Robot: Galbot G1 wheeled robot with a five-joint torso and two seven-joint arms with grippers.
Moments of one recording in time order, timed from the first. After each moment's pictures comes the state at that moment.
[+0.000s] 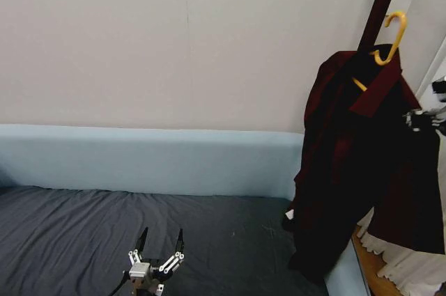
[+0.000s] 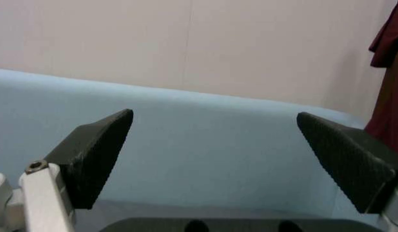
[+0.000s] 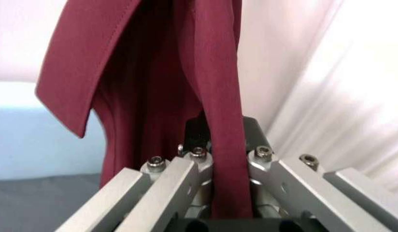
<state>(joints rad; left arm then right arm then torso) 1.64 -1.18 -0.23 -1.96 -0.18 -0.55 -0.32 -0.85 0.01 0.82 2.17 2.08 -0.74 0.96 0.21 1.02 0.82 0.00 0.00</state>
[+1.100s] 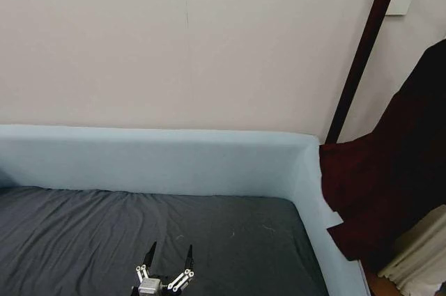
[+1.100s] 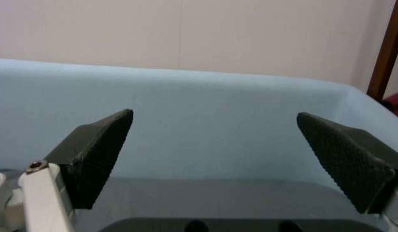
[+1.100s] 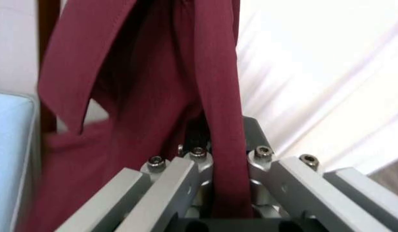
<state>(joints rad) 1.74 -1.21 -0.23 -2.05 -0.07 -0.43 -0.36 -0.84 -0.05 0.58 1.78 1.40 -0.69 0.54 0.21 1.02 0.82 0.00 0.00</state>
